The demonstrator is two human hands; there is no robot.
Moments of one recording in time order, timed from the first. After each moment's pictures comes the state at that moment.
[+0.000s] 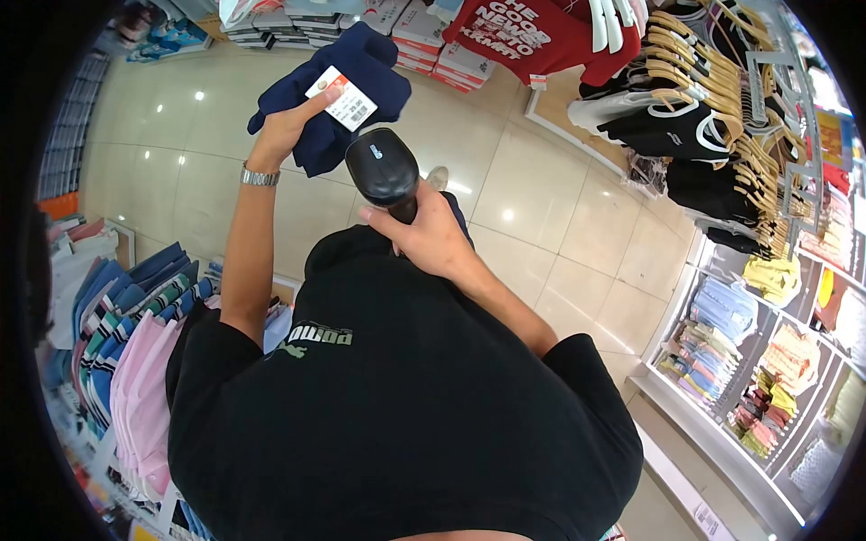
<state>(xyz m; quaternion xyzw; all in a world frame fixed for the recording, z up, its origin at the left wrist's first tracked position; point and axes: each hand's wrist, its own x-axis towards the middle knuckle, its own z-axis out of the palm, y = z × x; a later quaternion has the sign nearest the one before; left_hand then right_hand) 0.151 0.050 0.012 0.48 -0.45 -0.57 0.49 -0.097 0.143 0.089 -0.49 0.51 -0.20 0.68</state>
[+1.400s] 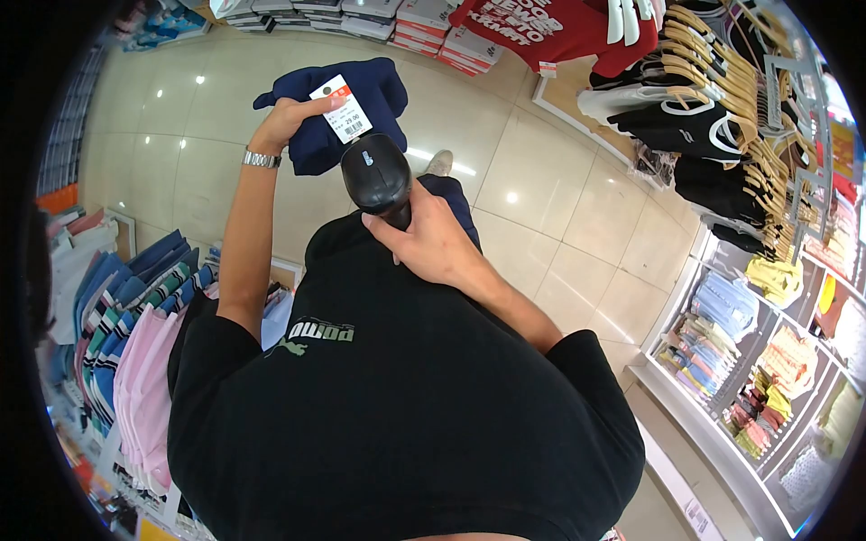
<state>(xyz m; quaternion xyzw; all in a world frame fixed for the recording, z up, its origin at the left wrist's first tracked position) 0.177 0.041 -0.040 0.54 -0.41 -0.65 0.35 -0.096 0.140 0.101 -0.54 0.52 -0.12 0.65</state>
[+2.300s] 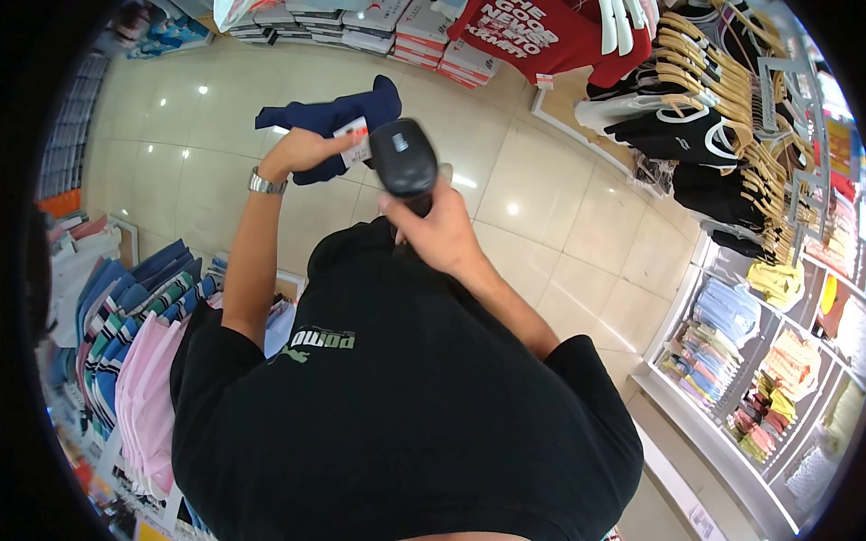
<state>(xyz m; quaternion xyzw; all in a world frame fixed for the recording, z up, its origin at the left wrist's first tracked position) 0.158 0.047 -0.035 0.53 -0.67 -0.49 0.20 -0.103 0.126 0.084 -0.48 0.54 -0.23 0.65</state>
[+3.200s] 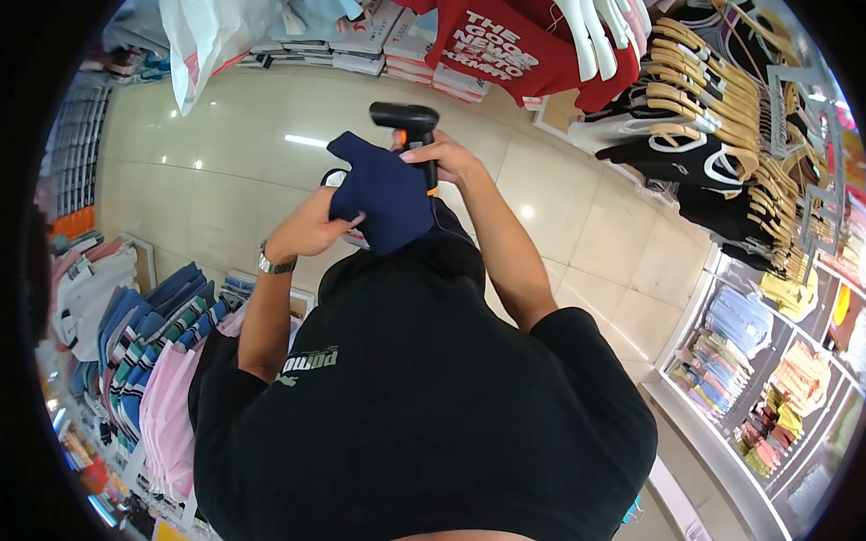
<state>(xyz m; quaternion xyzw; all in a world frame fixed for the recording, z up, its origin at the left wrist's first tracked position) 0.080 0.034 0.030 0.44 -0.58 -0.66 0.21 -0.167 -0.074 -0.086 -0.28 0.23 -0.23 0.90</state>
